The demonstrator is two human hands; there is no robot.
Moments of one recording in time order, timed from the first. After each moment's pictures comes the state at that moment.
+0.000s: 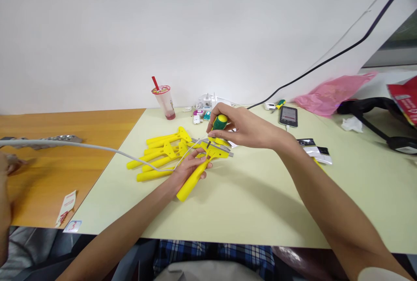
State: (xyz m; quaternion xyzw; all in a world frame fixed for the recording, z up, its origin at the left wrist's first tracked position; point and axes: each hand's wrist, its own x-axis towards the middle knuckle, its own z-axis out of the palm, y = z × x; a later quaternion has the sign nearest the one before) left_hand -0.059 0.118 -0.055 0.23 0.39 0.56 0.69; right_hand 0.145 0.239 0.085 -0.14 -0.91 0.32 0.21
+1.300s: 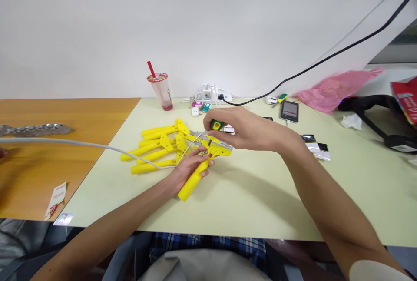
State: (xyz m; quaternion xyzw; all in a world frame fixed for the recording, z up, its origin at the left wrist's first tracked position) left_hand -0.045 0.111 -0.064 0.16 0.35 0.57 0.73; right_hand 0.138 0.235 0.078 -0.08 -0.96 0.21 0.17
